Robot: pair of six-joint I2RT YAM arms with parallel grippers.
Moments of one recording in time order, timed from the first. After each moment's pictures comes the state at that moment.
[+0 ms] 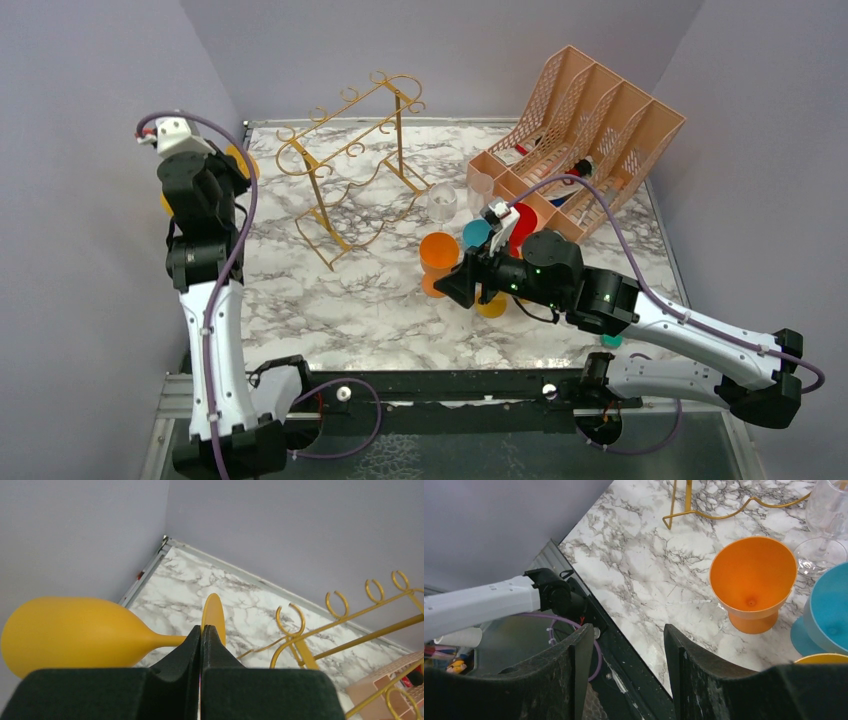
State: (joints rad) left arm 0.21 0.95 1.22 -0.40 -0.08 -0.30; right arm 1.12 0.97 0.98 -0.31 0.07 0.49
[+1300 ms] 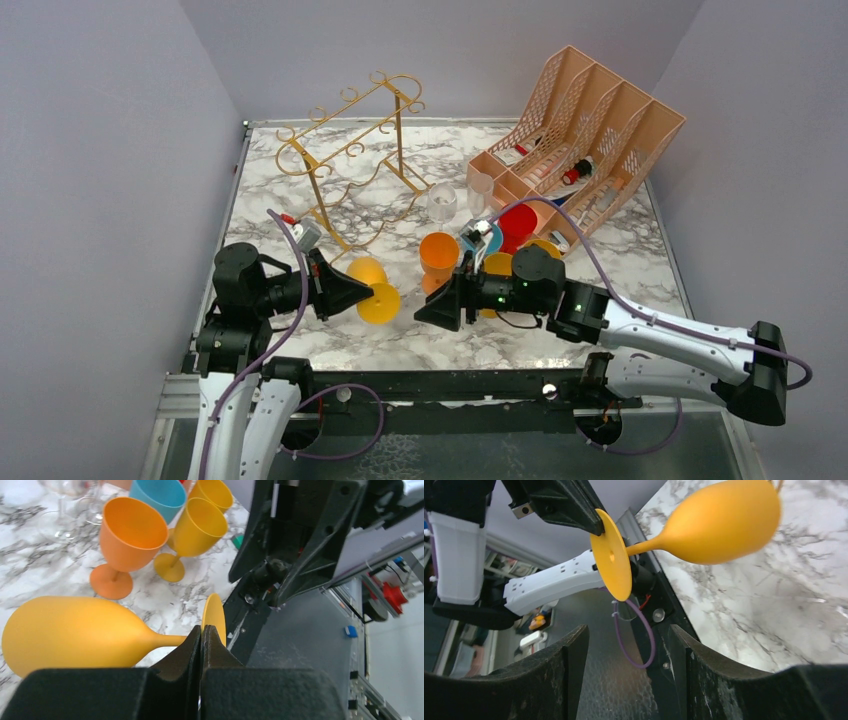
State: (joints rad) left arm -0.09 0.48 0.77 -0.61 1.06 -0.31; right arm 1.12 1.00 0.76 0.05 -0.23 0.66
